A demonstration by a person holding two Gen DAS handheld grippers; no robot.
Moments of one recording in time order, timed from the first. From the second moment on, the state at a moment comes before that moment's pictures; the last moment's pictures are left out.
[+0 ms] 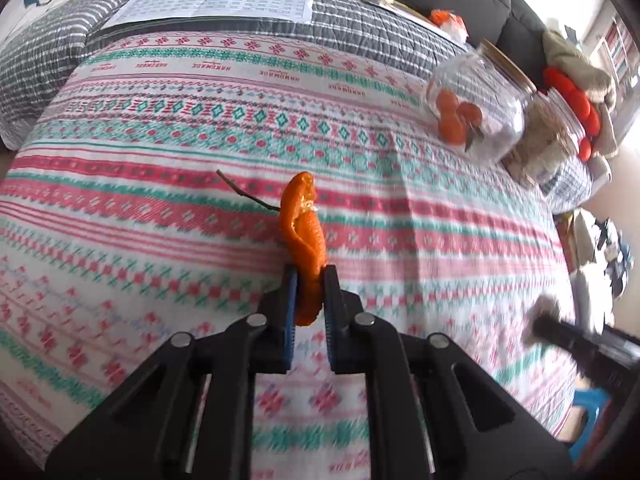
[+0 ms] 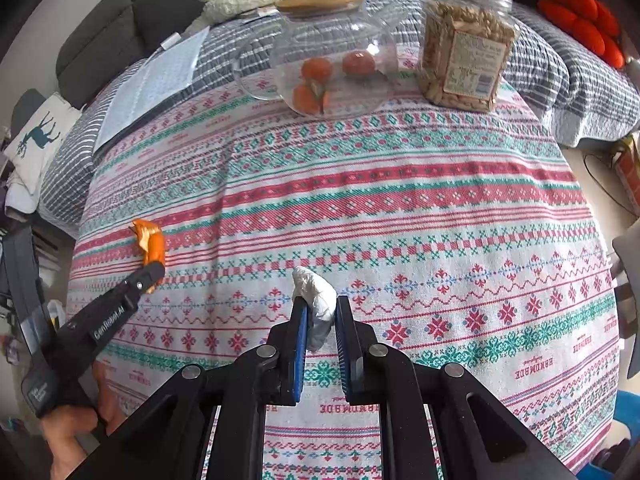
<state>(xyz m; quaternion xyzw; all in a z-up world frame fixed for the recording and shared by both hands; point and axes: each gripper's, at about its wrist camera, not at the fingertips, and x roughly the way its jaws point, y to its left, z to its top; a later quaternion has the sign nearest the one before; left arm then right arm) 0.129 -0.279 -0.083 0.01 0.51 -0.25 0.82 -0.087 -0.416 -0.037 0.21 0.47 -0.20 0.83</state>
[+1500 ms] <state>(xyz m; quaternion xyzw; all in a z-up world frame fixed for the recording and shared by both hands) 0.150 0.085 -0.036 -0.08 0.54 -0.07 0.84 0.035 -0.142 -0.028 0.09 0.49 0.00 0.87</state>
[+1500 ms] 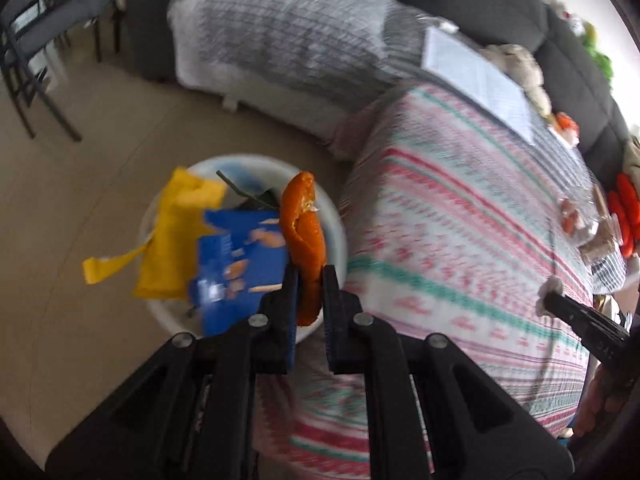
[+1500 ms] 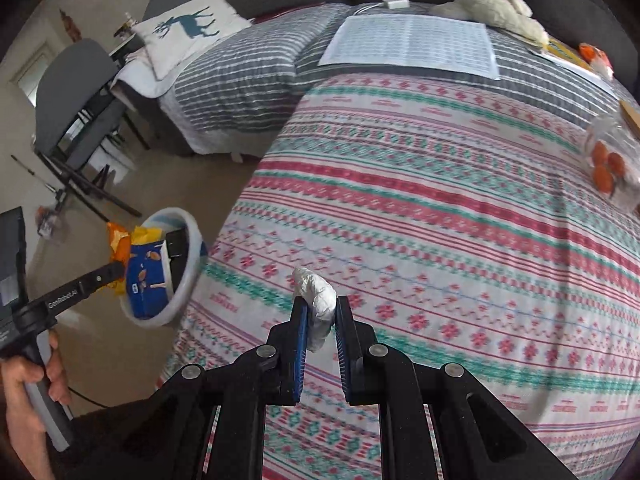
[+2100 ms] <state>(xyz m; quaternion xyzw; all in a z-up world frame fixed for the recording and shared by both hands) 0.165 0.157 -0.056 -0.11 0.58 -0.02 0.81 0.080 -0.064 -0.054 0.10 0.51 0.06 0.85</state>
